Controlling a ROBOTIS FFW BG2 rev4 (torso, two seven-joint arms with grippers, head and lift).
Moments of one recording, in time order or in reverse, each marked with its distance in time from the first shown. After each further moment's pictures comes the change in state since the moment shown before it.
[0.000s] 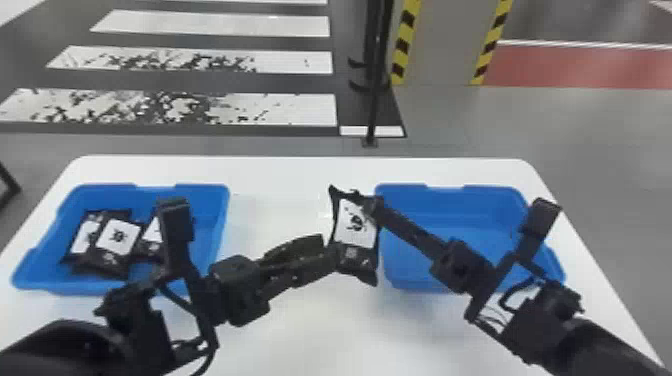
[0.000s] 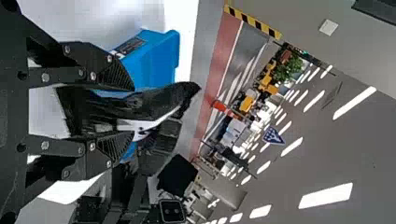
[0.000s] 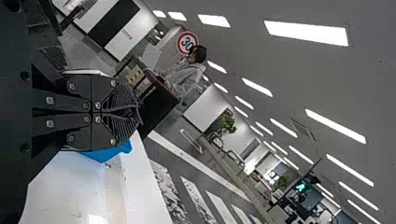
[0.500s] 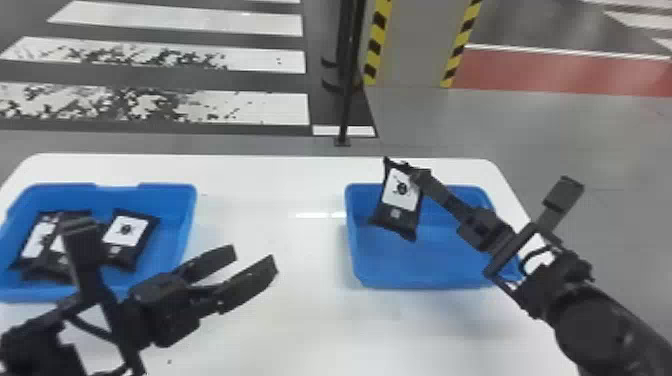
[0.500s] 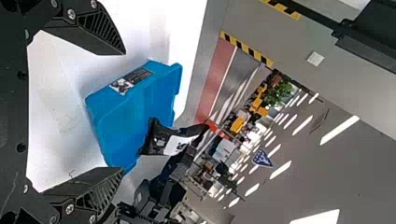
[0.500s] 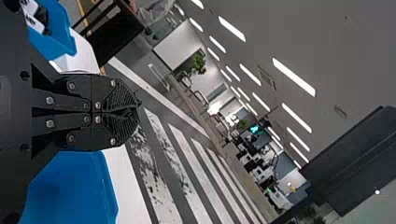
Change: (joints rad) left arm 0.105 -0.025 0.118 -0.045 0.001 -0.025 0.000; right arm -0.134 -0.023 -0.173 0.178 0.110 -0.086 -0.070
